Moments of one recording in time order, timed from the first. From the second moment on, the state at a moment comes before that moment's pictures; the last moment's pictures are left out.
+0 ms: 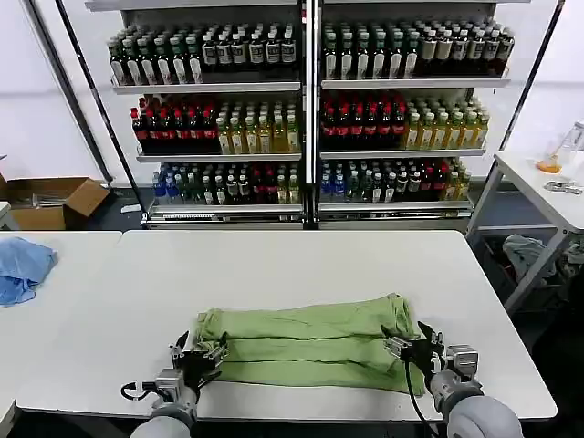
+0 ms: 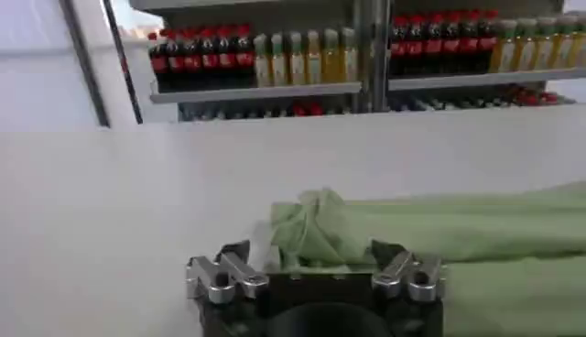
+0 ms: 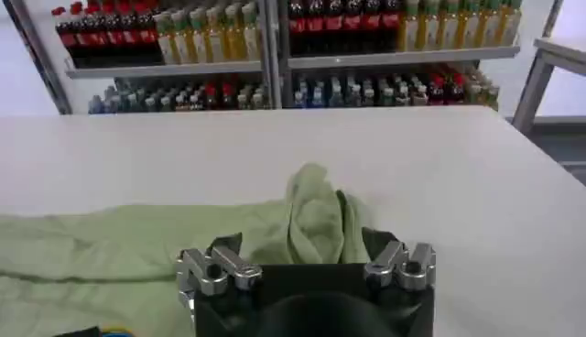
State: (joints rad) left arm 1.40 -1.21 -0.32 -1.92 -0.34 0.34 -0.33; right arm -1.40 1.04 0.45 2.12 0.63 -0.57 0.26
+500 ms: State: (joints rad) left arm 1.41 -1.26 -0.34 -1.90 -0.37 0.30 -0.33; right arm -1.40 1.03 0.46 2.13 0.65 -0.57 0.27
